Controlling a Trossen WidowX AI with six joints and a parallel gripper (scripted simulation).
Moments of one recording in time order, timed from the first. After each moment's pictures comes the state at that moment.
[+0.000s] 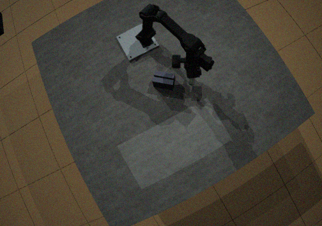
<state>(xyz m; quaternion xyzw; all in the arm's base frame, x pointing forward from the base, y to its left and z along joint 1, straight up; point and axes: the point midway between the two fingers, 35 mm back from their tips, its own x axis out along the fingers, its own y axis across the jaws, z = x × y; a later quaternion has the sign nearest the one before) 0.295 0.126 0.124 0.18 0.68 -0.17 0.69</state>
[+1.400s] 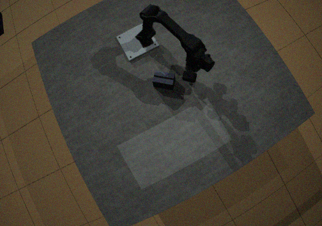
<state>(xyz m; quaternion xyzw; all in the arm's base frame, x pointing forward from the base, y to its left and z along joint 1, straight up) 0.301 0.126 0.128 -0.30 0.63 0.30 0.65</state>
